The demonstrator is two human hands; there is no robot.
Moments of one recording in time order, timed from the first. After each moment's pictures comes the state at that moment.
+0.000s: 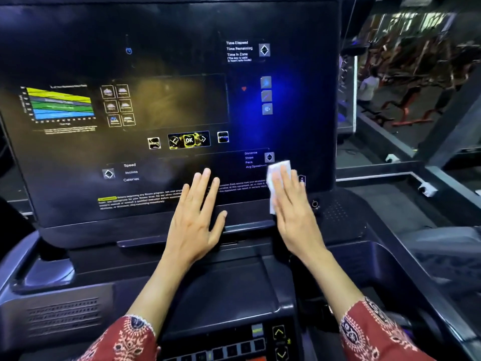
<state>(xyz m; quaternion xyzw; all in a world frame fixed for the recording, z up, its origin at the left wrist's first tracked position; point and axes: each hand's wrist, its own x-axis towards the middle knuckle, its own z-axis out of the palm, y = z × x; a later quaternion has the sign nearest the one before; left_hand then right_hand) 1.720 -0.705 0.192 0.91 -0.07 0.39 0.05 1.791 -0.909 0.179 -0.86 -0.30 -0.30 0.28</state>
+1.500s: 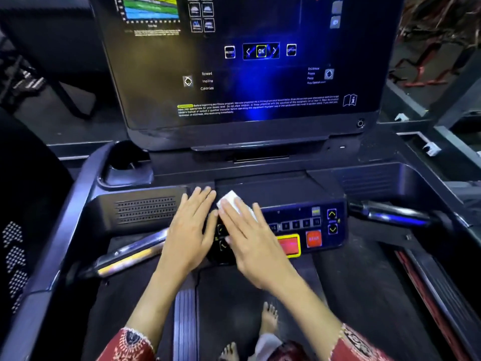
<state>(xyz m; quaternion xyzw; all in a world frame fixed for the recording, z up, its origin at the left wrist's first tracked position) 1.506 -0.640 0.146 0.95 0.00 0.21 0.21 1.535 -0.800 0.132 -0.87 -0.43 -0.17 0.20</state>
